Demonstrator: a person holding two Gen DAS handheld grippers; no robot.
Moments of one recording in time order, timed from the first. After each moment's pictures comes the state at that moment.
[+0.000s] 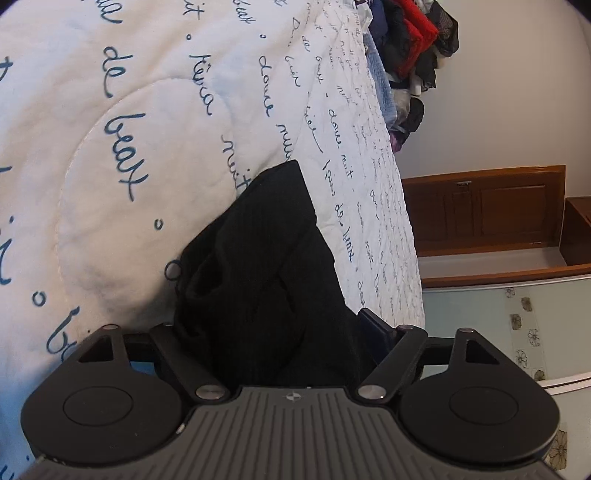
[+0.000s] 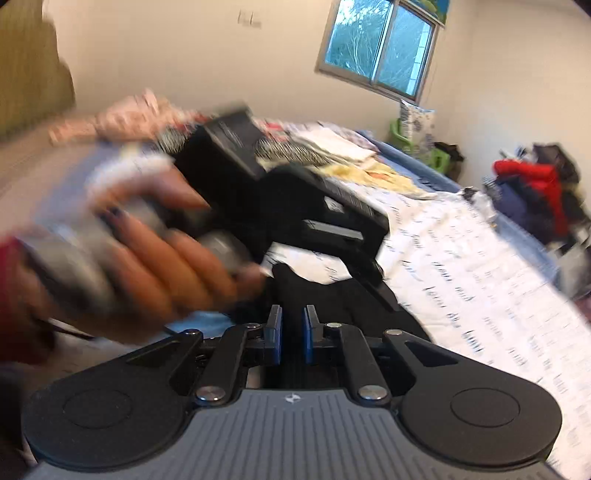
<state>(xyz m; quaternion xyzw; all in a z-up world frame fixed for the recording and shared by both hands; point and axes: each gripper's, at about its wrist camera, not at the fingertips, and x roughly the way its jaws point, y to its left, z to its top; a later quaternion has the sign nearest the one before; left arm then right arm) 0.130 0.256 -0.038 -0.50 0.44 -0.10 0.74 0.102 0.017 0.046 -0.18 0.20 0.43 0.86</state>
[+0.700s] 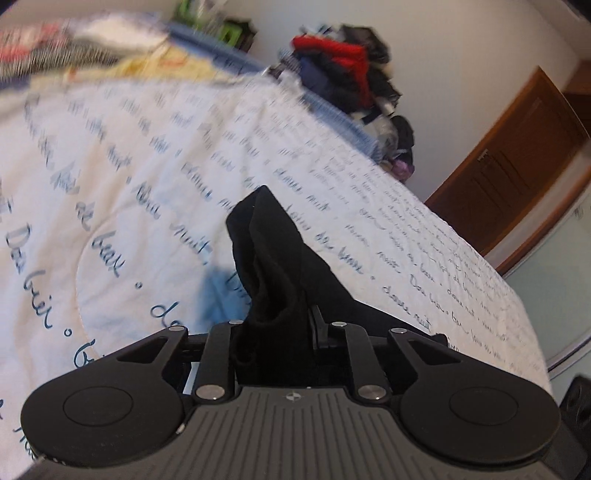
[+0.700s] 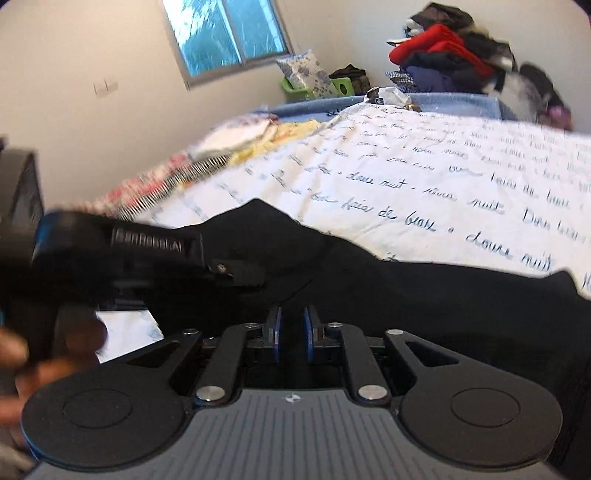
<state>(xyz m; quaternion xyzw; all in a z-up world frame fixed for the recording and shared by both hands) 0.079 0.163 0.042 -0.23 0.33 -0.02 0.92 0.164 -0.061 0.016 0.08 0.32 0.33 0.88</state>
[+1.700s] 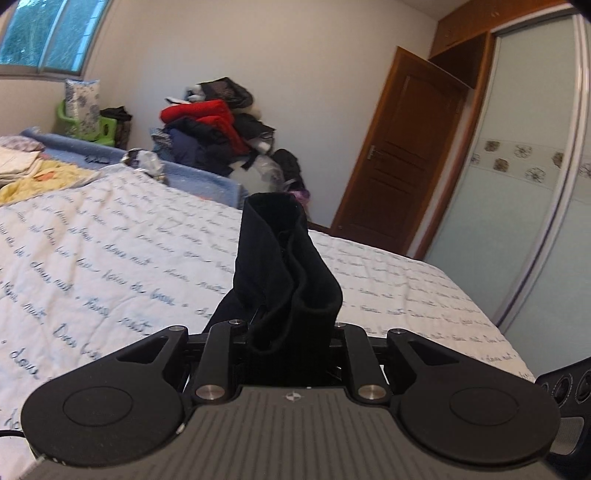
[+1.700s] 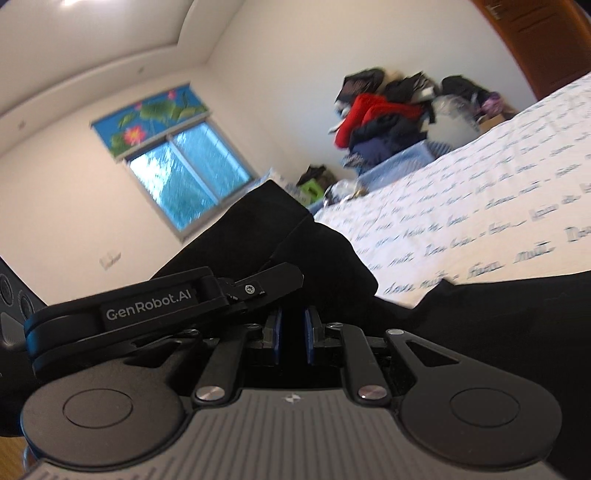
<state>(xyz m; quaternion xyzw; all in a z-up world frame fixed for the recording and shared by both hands) 0.022 -0.014 0.100 -0.11 0.21 -0.16 0.96 0.116 -0.213 0.041 0.31 0.19 0.28 0.89</state>
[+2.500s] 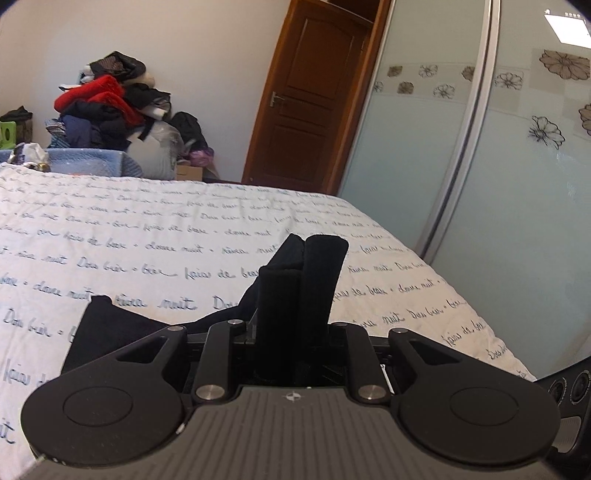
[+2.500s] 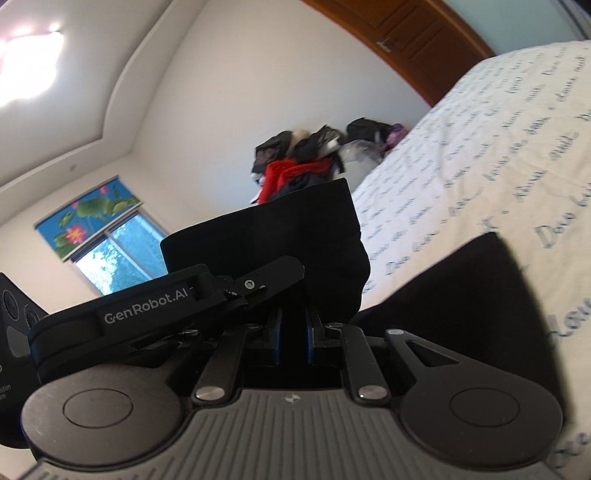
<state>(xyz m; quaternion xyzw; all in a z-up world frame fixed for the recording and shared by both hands) 0.020 -0.157 0.055 -0.03 0.25 -0.29 0.92 0.068 -0.352 -0.013 0.42 0.15 0.14 0.88</state>
